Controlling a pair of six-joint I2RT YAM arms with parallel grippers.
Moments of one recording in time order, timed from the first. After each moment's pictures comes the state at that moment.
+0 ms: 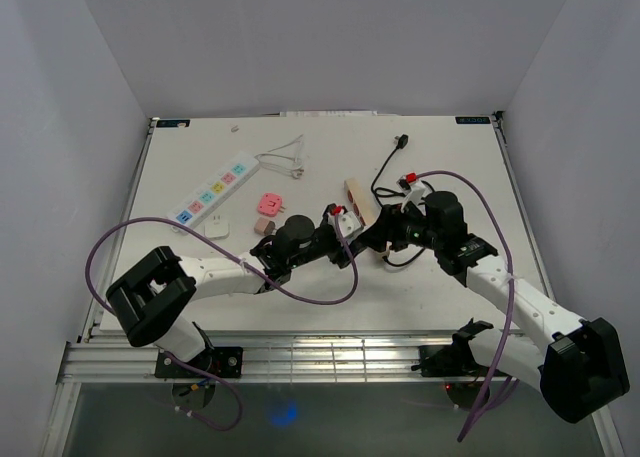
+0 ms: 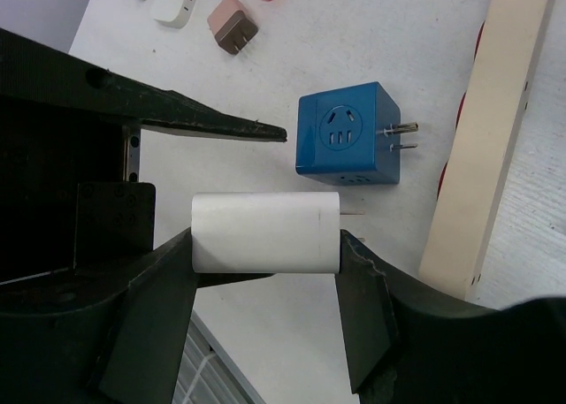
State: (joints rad) left arm -0.93 1.52 0.69 0.65 0.14 0.18; right arm 0.48 1.04 0.62 -0.05 -0.46 0.42
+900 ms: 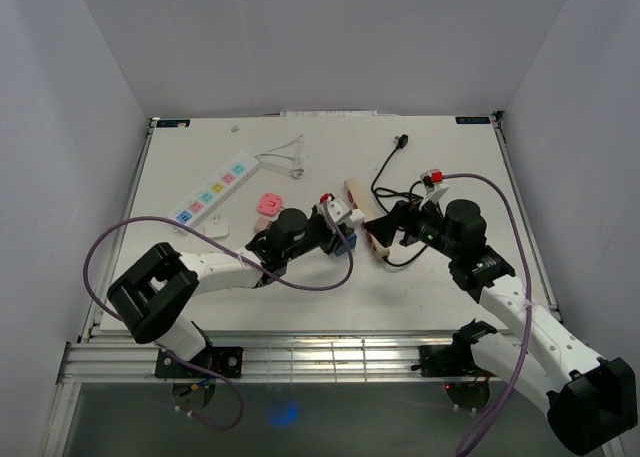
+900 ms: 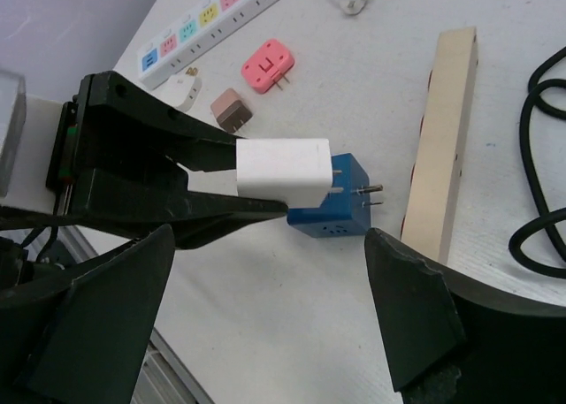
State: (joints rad) left arm -0.88 1.54 0.69 0.67 0.10 0.13; right arm 0.46 0.88 0.58 0.04 -0.37 0.43
